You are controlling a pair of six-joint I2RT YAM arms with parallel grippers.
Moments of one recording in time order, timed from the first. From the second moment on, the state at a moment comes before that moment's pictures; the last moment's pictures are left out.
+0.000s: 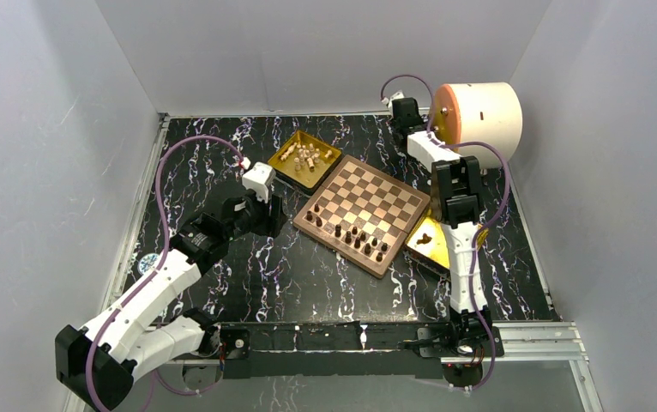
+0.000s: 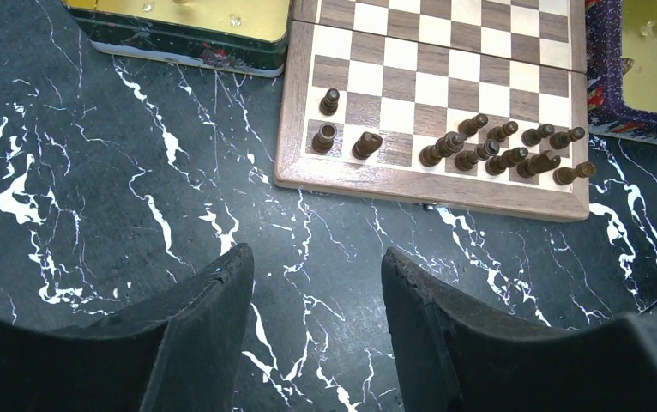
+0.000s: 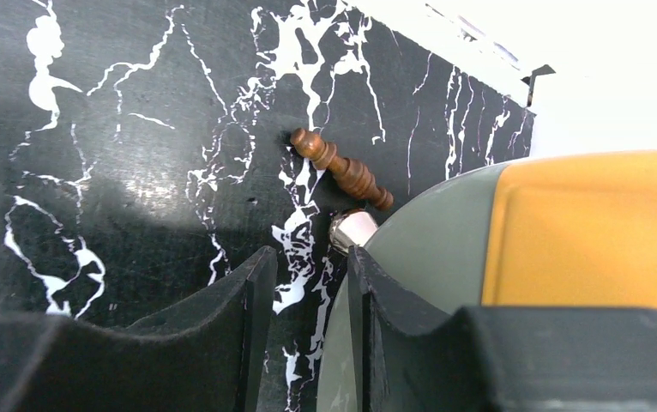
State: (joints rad) left arm -0.55 0.96 0.80 -0.37 0.03 -0.14; right arm 0.24 2.47 2.01 -0.21 0.50 -0.48
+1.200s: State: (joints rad) left arm -0.55 0.99 0.80 -0.38 0.03 -0.13; right arm 0.16 2.53 2.10 -0.19 0.35 -0.32
